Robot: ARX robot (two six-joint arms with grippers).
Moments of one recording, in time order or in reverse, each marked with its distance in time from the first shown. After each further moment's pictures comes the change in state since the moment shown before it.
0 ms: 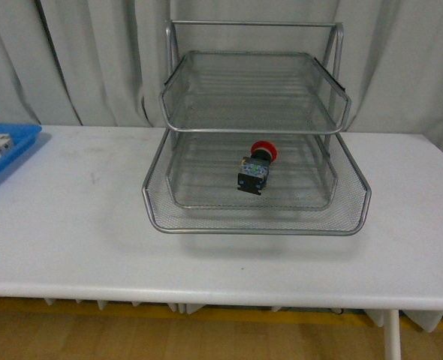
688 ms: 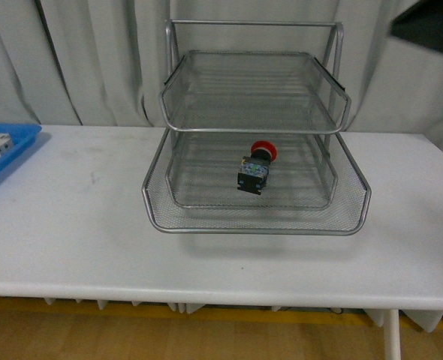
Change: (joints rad) left arm 0.000 0.000 0.000 0.000 0.000 0.000; right arm 0.209 1.364 0.743 0.335 -0.151 0.240
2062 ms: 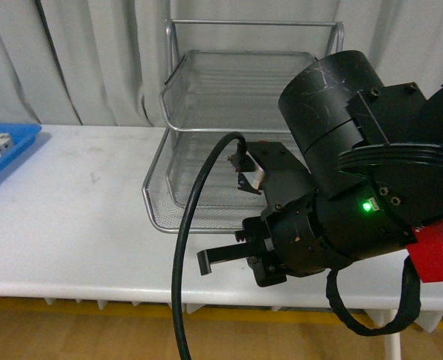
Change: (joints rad) left arm 0.000 0.000 0.000 0.000 0.000 0.000; right arm 0.270 0.597 0.297 -0.353 0.030 -0.077
